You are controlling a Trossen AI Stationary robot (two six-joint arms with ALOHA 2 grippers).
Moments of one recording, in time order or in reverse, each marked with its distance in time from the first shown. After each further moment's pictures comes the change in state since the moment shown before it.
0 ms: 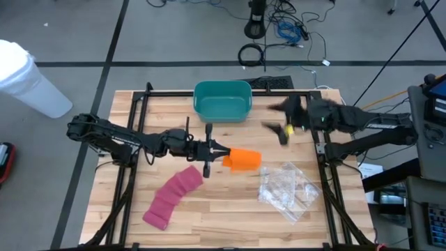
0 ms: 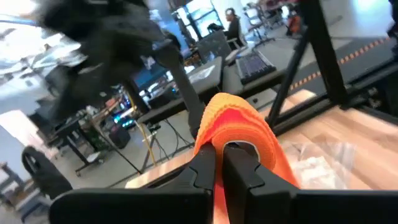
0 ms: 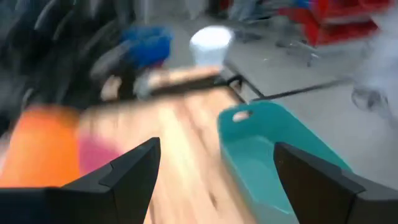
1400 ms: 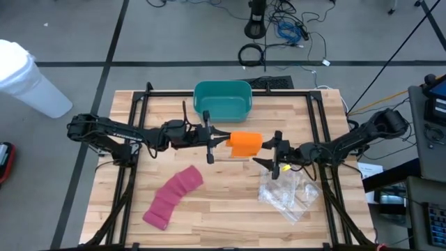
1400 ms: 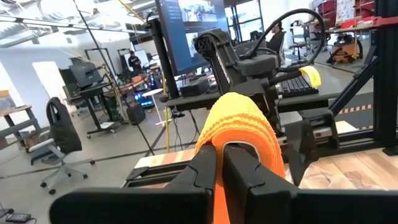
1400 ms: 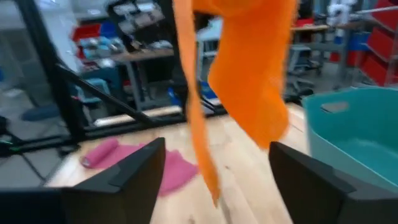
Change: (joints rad) left arm 0.103 0.001 -0.013 0.068 -0.052 -0.224; right arm 0.263 0.169 -0.805 1.343 0.127 0.092
